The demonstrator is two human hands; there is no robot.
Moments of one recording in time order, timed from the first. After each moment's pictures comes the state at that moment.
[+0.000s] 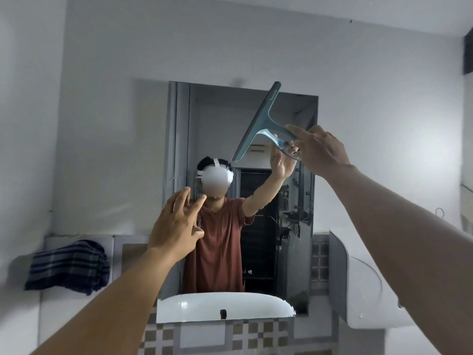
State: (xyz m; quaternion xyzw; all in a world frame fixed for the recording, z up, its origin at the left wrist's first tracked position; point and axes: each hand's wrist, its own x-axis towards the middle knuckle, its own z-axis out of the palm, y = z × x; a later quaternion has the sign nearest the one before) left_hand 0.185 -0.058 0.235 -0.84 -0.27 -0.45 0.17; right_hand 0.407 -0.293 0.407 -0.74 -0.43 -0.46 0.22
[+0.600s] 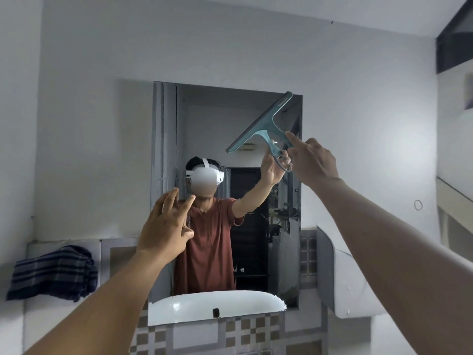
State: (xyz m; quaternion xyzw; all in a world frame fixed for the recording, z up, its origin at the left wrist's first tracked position) left_hand 0.186 -0.055 0.235 -0.84 -0.27 -0.44 0.17; right_hand 0.406 -0.301 0.380 -0.77 -0.38 -0.43 0.28
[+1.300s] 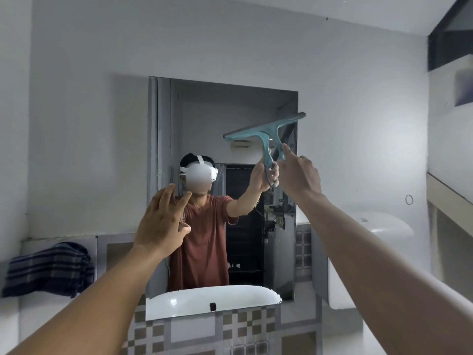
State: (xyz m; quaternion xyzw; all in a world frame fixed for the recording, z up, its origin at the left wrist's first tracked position) left_hand 0.185 -0.054 0.235 -0.84 -0.25 -0.44 0.18; right_hand 0.390 -0.282 0.342 -0.77 -0.35 -0.36 0.39
